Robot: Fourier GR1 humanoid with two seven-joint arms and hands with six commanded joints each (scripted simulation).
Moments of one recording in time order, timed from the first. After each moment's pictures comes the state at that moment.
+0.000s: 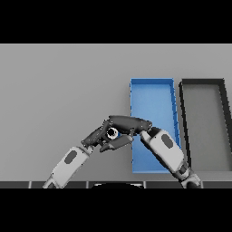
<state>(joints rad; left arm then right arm) -0.27 0.14 -0.56 -1.60 0.08 -0.23 -0.04 -0.58 -0.14 0.42 -1.75 -0.37 0.63 0.31</state>
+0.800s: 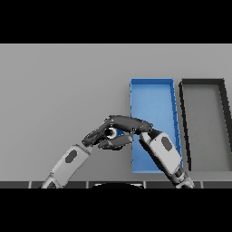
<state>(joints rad) -0.30 0.16 -0.56 -1.59 -0.06 -0.25 -0.02 -0.54 -0.06 0.36 -1.77 -0.33 0.66 0.36</state>
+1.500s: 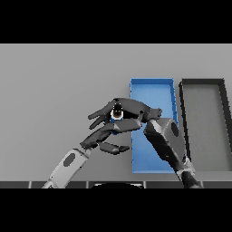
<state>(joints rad) -0.23 0.15 -0.56 -1.62 0.01 -0.24 0.11 -0.76 -0.11 0.23 -1.79 -0.81 0.40 0.60</state>
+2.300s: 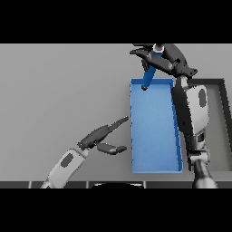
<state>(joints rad) -0.22 0.18 -0.55 -1.64 -0.01 -0.25 0.10 -0.99 -0.30 -0.07 -1.29 -0.59 0.28 0.51</state>
